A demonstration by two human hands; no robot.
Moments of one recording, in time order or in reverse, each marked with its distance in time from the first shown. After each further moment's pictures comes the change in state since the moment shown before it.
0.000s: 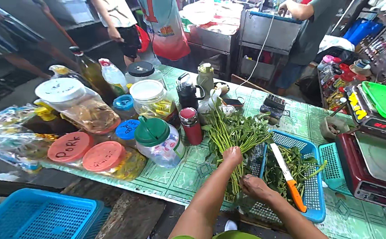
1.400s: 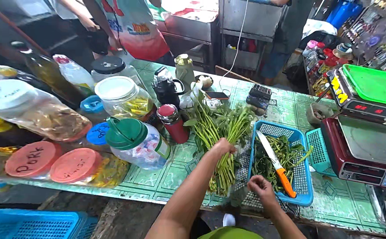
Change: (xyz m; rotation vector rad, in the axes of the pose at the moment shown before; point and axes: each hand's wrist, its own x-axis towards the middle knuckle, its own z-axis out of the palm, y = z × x) left_hand -0.009 0.001 -0.022 -0.752 -0.224 -0.011; right_hand -0.082 -0.013 0.035 1.126 0.743 0.270
